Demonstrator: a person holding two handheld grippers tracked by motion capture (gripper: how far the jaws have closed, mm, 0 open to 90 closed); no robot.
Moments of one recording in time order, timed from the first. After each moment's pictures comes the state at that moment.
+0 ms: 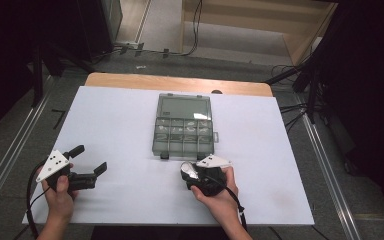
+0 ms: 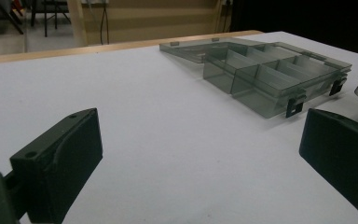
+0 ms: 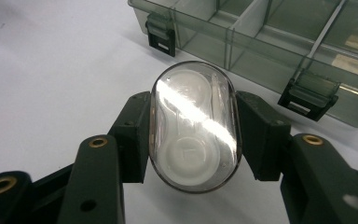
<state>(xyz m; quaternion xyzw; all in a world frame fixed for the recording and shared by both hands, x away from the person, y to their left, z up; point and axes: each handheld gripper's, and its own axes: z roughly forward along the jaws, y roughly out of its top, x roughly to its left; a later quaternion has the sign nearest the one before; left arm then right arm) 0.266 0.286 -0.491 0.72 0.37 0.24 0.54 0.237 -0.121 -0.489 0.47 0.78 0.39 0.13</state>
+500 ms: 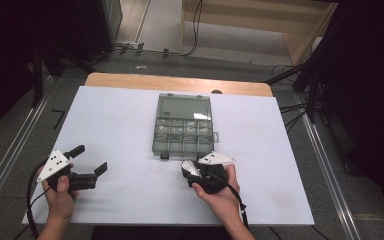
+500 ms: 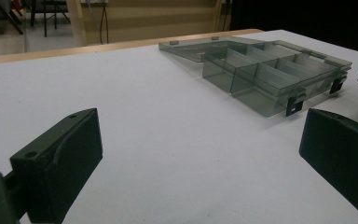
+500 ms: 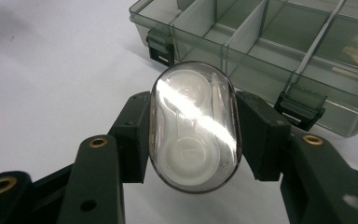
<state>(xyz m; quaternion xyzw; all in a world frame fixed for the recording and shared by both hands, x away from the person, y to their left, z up) 0.266 0.285 -0.491 0.72 0.36 0.24 0.54 0.240 -0.125 -0.480 0.48 0.77 0.40 0.13</state>
